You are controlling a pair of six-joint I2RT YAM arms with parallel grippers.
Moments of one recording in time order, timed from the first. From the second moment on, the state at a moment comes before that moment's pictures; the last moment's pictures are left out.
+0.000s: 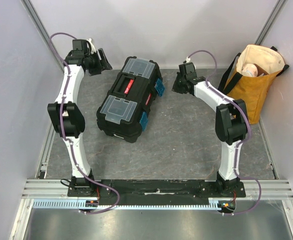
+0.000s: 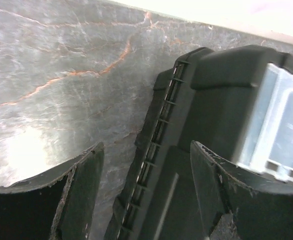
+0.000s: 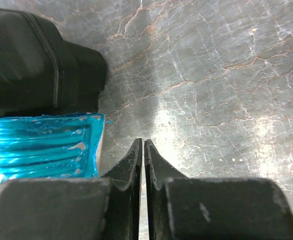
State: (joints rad) left arm 0.00 2.10 2.17 -0.77 0.26 -0.31; right arm 0.32 2.02 1.63 -0.35 0.03 0.59
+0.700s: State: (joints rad) left arm 0.03 2.36 2.08 -0.39 0.77 -0.45; right arm 0.41 2.34 1.94 -0.47 0.08 0.53
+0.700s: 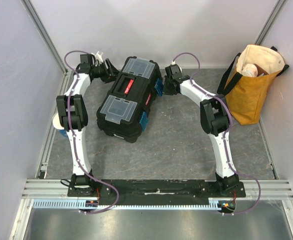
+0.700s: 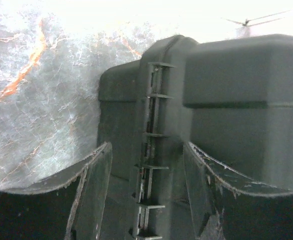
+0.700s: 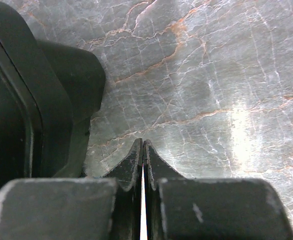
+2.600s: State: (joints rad) left arm 0.02 2.27 1.82 -0.14 0.76 -0.68; right arm 0.39 2.40 1.88 -0.26 0.02 0.74
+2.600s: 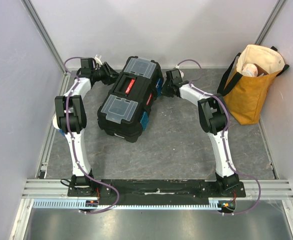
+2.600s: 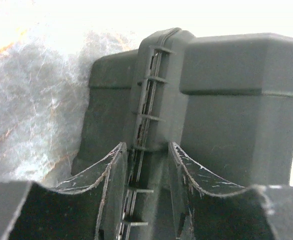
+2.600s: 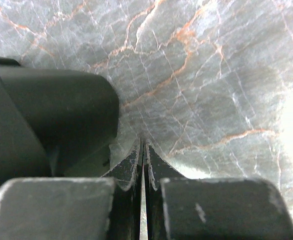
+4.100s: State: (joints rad) left arm 0.12 0.93 1.29 -0.76 0.28 -0.33; right arm 0.28 1.12 1.06 -0.43 0.57 0.46
